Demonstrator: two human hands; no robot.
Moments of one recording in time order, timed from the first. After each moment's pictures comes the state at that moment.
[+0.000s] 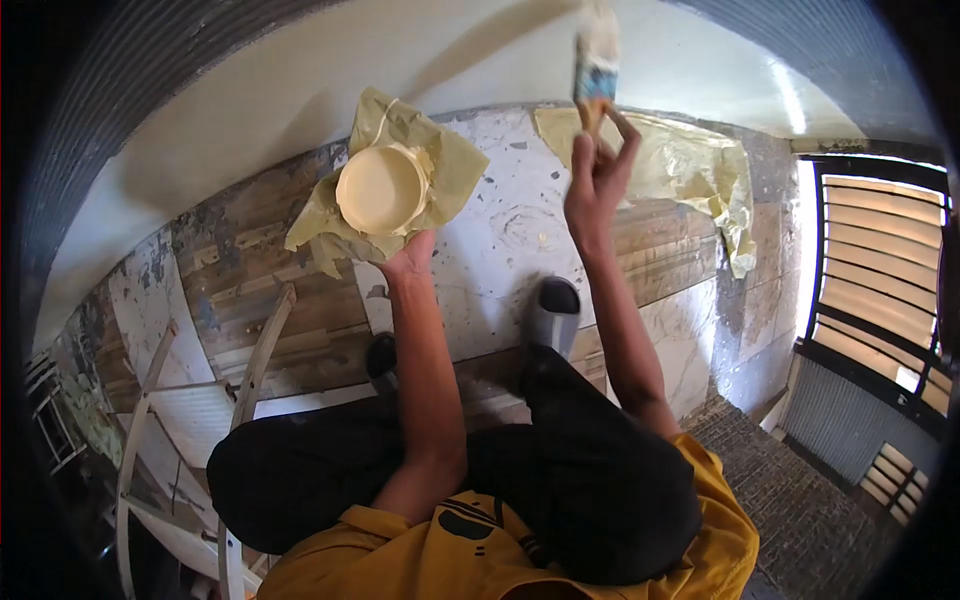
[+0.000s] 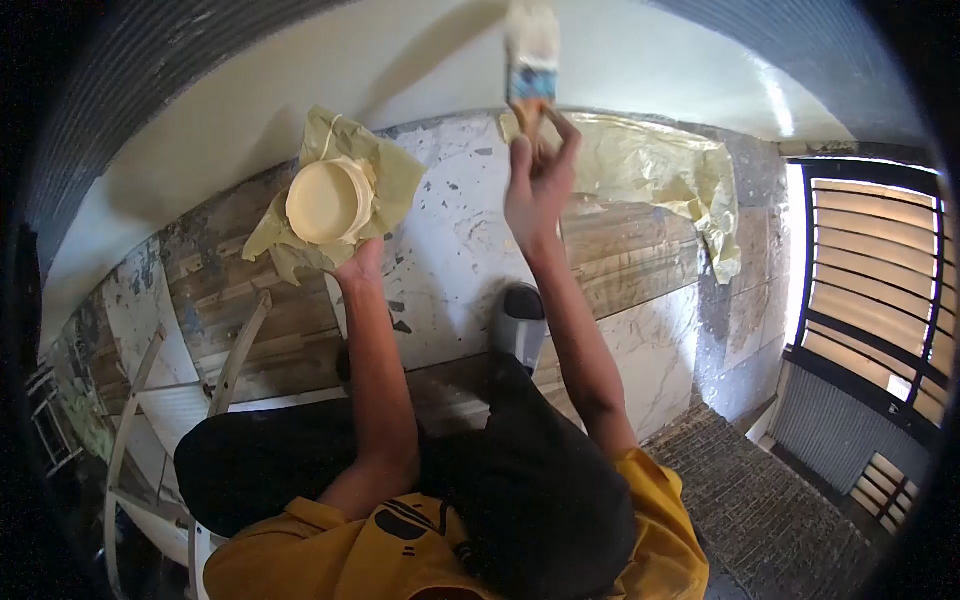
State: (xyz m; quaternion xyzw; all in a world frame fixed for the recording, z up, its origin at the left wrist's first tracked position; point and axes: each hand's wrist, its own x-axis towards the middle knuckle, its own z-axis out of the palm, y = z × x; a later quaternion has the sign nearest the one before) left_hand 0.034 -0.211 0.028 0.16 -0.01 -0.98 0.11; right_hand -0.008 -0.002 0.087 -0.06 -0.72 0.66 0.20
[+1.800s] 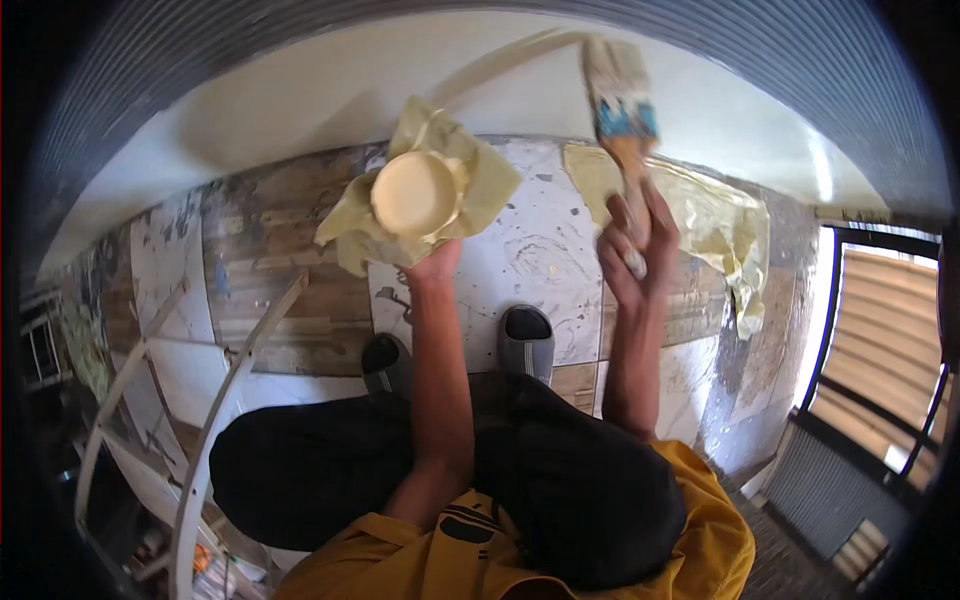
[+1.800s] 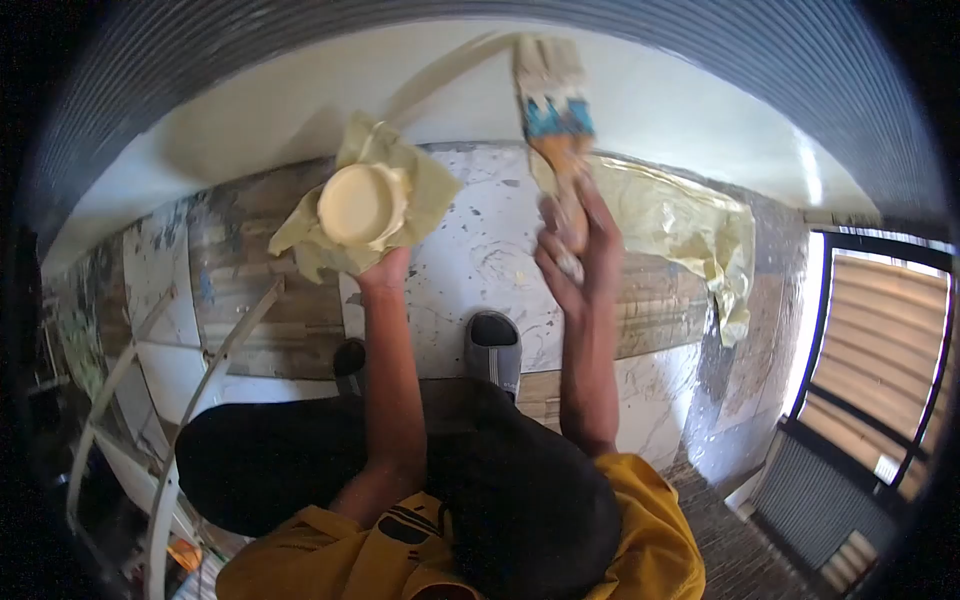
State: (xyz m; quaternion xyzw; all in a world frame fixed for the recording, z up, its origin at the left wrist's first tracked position) left_hand 0.030 -0.187 0.043 0.12 -0.02 -0.98 0.16; right_hand 0.007 0.034 0.162 -0.13 -0.21 0.95 -0.18
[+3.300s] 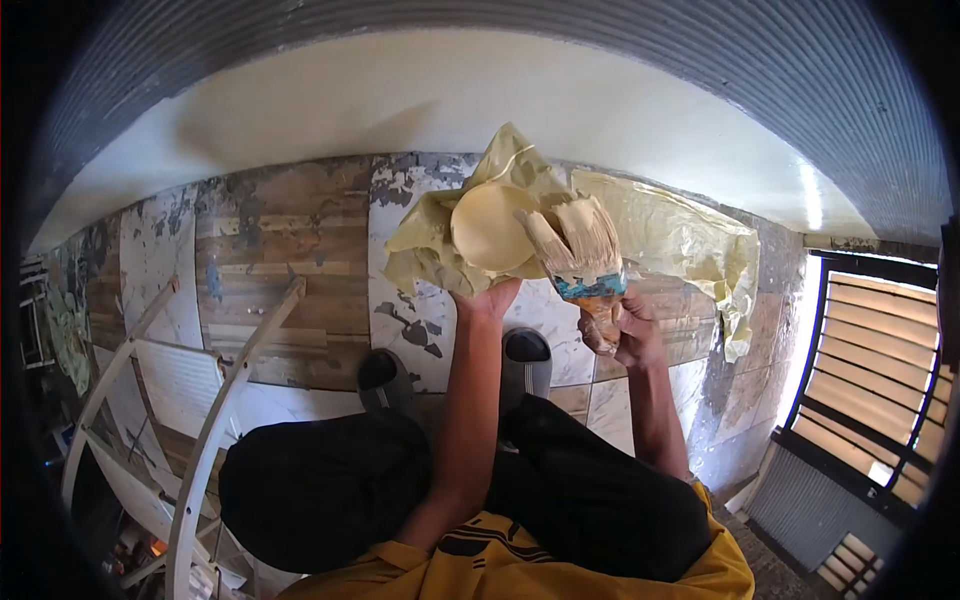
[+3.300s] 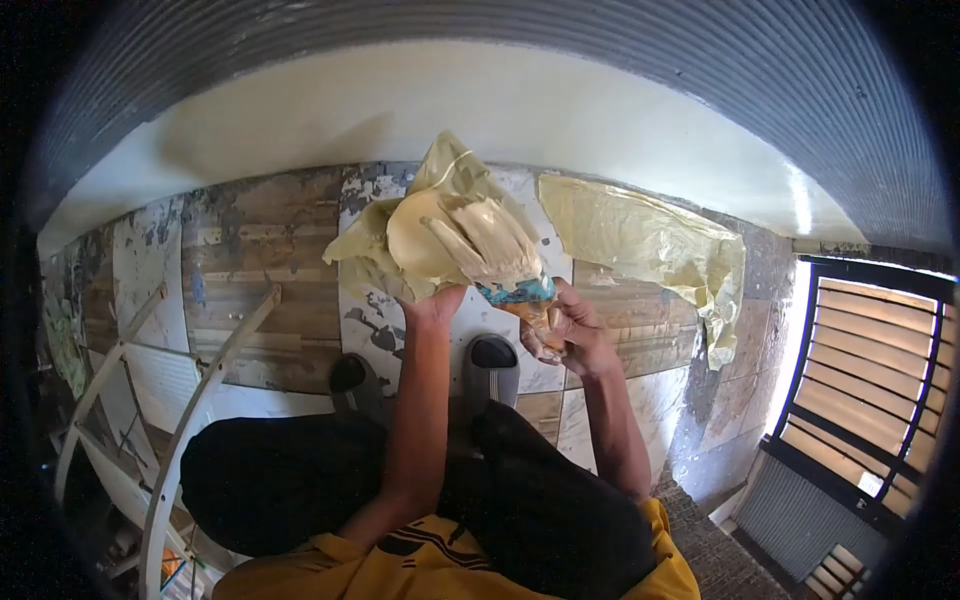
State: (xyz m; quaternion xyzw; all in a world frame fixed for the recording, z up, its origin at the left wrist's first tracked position) left_hand 0.041 -0.146 0.045 0.09 0.05 -0.99 0.03; right_hand 0.057 0.056 0.115 0.02 -0.37 0.86 -0.35
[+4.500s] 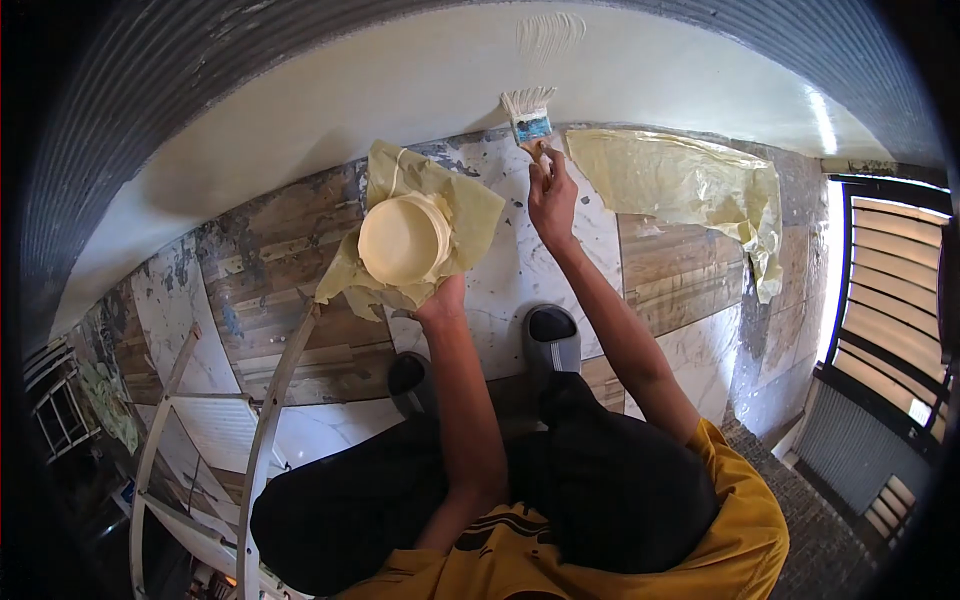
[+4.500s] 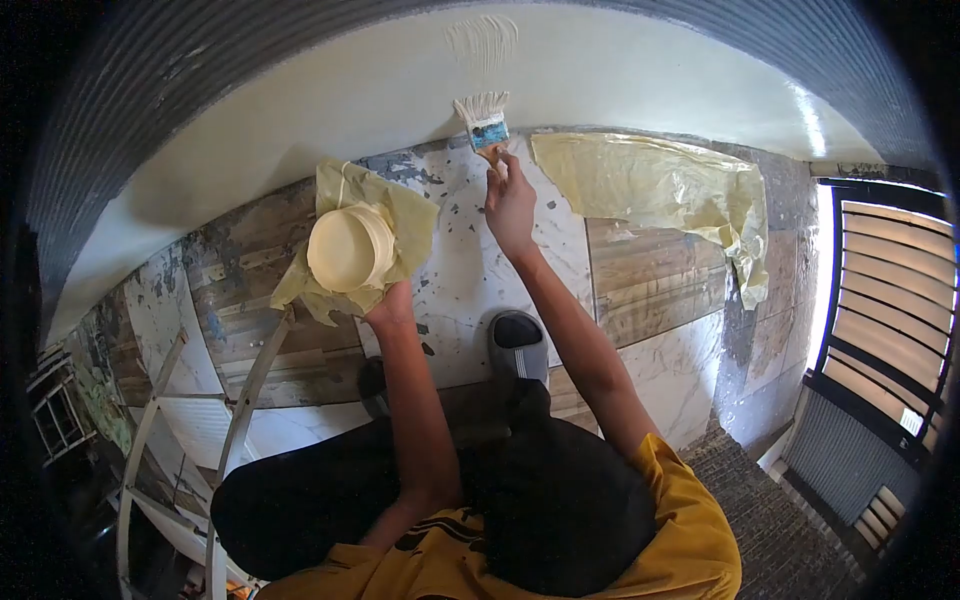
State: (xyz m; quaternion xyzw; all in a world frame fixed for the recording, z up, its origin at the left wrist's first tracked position) left_hand 0.047 -0.204 0.019 0.21 0.09 -0.96 0.18; right_hand -0.046 -0.035 -0.032 -0.06 -0.87 0.47 0.09
